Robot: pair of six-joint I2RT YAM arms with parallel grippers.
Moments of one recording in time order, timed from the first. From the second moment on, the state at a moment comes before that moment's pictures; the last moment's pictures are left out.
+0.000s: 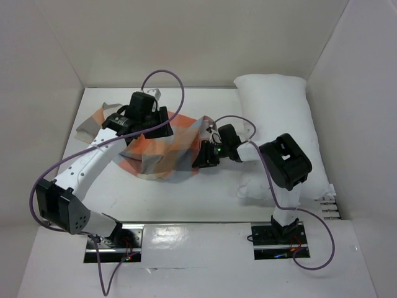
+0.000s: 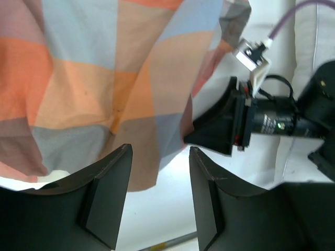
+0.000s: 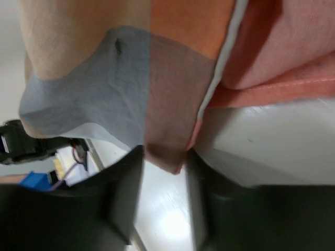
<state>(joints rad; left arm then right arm) -0.42 1.42 1.38 -0.72 0.02 -0.51 0.49 1.90 0.93 0.18 -0.72 0.59</state>
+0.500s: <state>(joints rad) -0.58 1.34 1.27 -0.79 0.06 -0.53 0.53 1.78 1.03 0.17 -0.71 0.60</state>
